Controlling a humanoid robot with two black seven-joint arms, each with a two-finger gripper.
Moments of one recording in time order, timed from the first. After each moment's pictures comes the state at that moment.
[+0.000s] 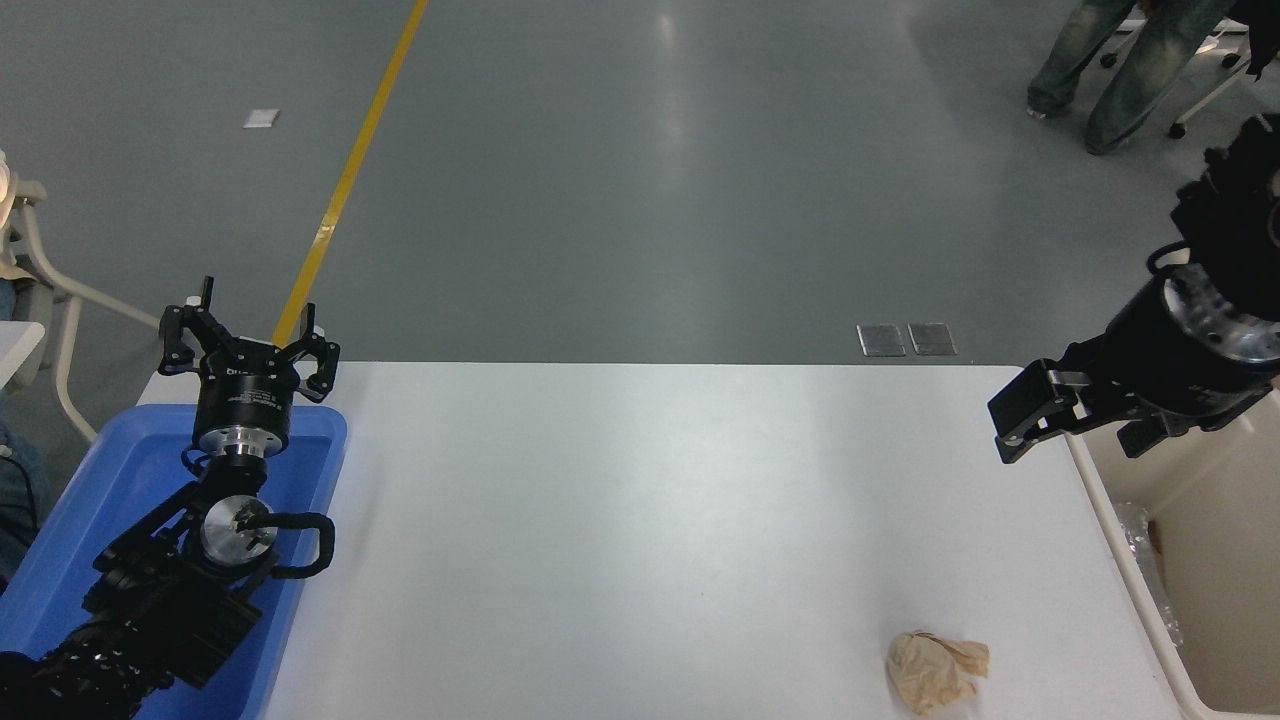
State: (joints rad) left arm -0.61 0.19 -0.97 -0.40 -0.12 -0.55 -0.56; right arm 2.38 -0.47 -1.42 1.67 -0.31 0.68 -0.01
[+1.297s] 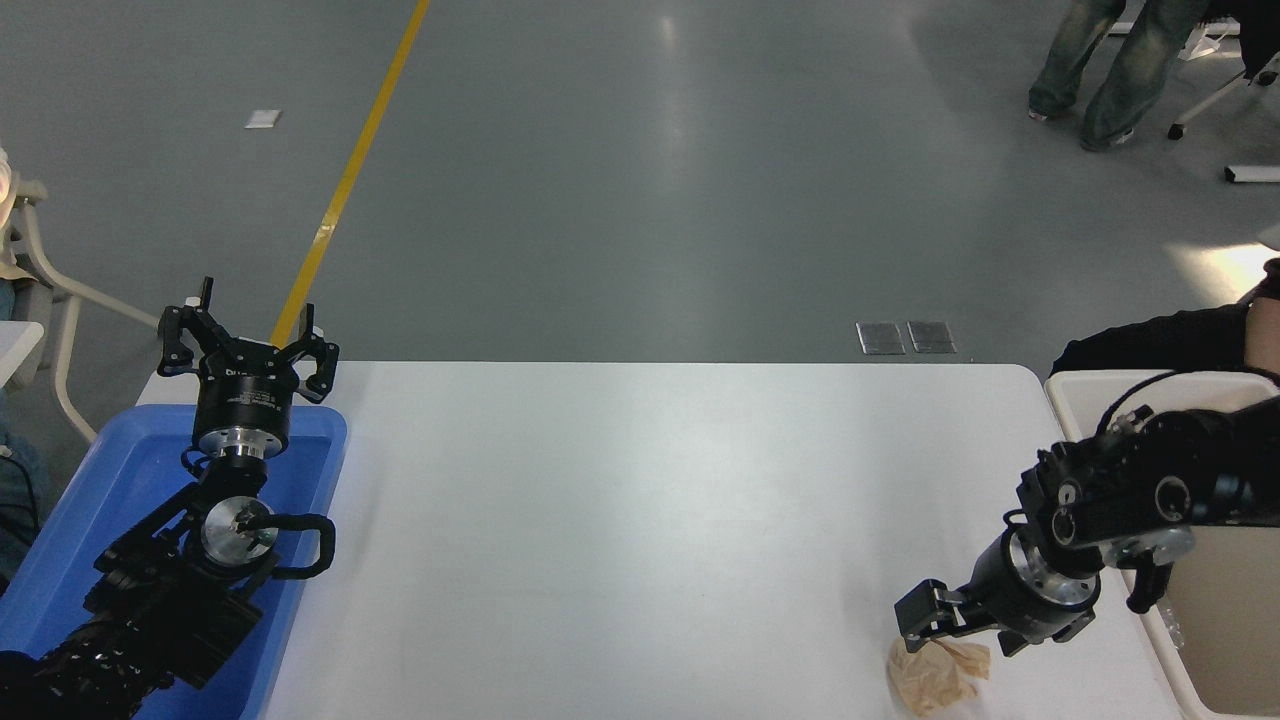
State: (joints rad) left arm -0.61 0.19 -0.97 -0.40 -0.12 -0.55 -0.56; right arm 1.43 -0.36 -1.11 1.35 -0.37 0.27 -0.03
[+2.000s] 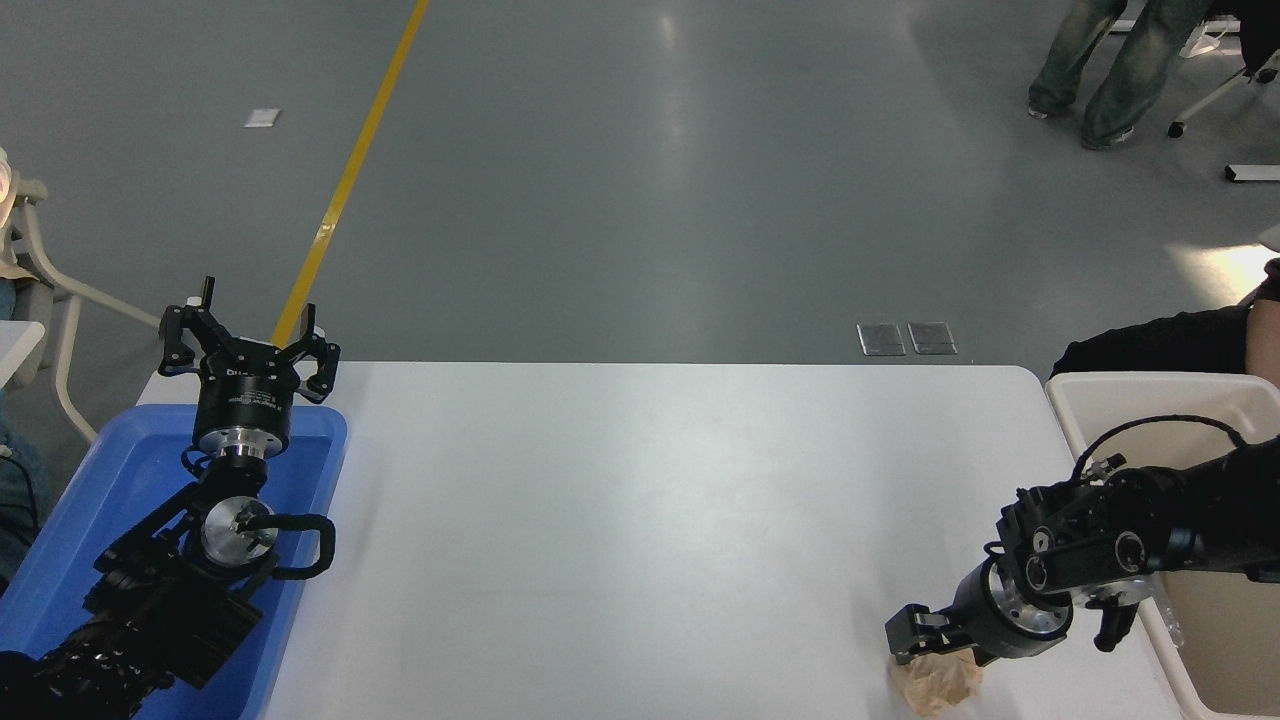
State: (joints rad) left arm -0.61 0.19 -0.97 -0.40 -0.12 -0.55 -0.56; right arm 1.32 -0.33 -1.08 1.26 -0.41 0.21 -0.03
